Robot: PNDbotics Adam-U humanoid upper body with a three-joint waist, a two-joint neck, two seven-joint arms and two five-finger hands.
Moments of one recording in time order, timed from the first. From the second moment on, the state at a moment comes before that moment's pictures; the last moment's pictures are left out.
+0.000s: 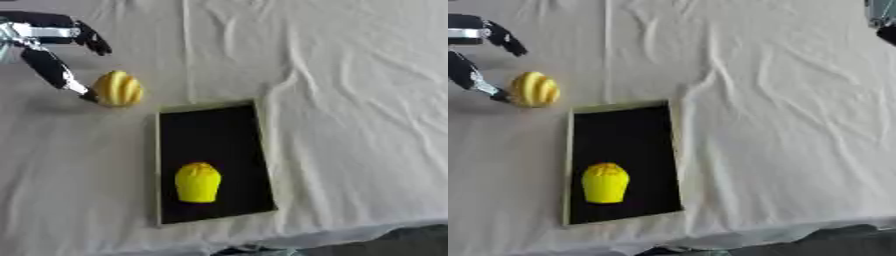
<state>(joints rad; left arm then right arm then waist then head) -1.05 0.58 -0.34 -0.96 -0.59 -0.34 -0.75 -0.26 -0.89 -0.09 -1.99 0.03 -0.32 -0.27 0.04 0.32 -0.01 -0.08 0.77</state>
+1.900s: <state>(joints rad) -1.07 0.51 -0.42 -1.21 -0.58 -0.40 -0.48 -0.25 -0.87 -0.10 -1.99 0.01 -0.29 -0.26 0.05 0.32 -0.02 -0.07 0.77</state>
